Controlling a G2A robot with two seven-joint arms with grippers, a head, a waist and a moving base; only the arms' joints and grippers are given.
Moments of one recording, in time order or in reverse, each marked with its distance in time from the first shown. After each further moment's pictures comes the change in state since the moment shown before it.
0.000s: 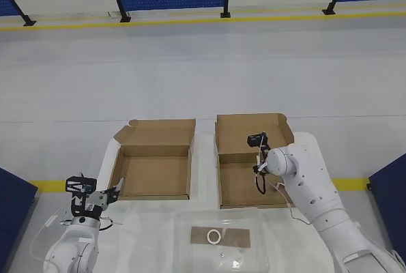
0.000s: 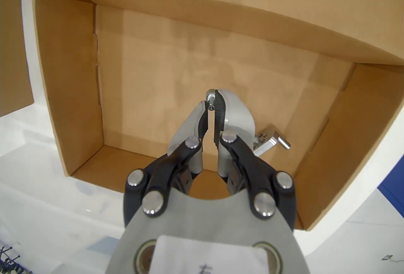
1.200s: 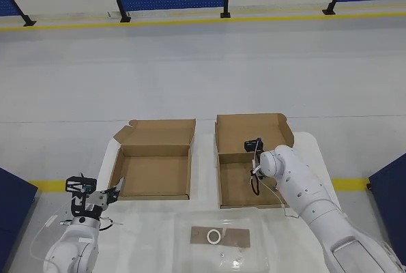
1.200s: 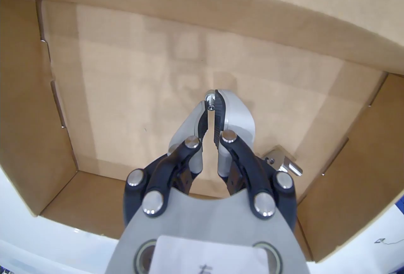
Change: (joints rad) left arm 0.000 0.000 0.000 0.000 0.000 0.000 0.000; right arm 0.100 -0.064 -0.114 0.290 0.018 -0.010 -0.115
